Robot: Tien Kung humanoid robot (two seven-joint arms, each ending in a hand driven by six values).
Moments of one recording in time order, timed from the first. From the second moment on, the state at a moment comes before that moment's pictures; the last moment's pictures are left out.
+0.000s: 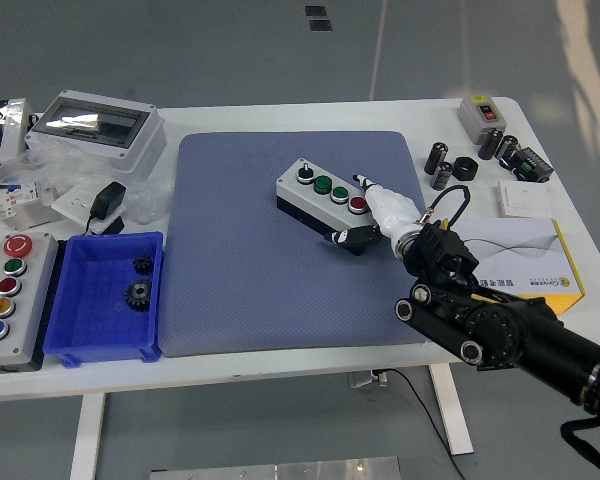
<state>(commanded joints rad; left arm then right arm) -0.04 0.15 -1.42 -0.18 1.38 0.04 0.30 0.70 -0.14 0.52 0.96 -1.66 -0.32 -0.42</state>
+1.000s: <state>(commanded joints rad) -0.04 0.14 -1.42 -0.18 1.37 0.05 0.29 0.63 -0.32 0.56 1.18 -1.50 -0.26 -0.11</state>
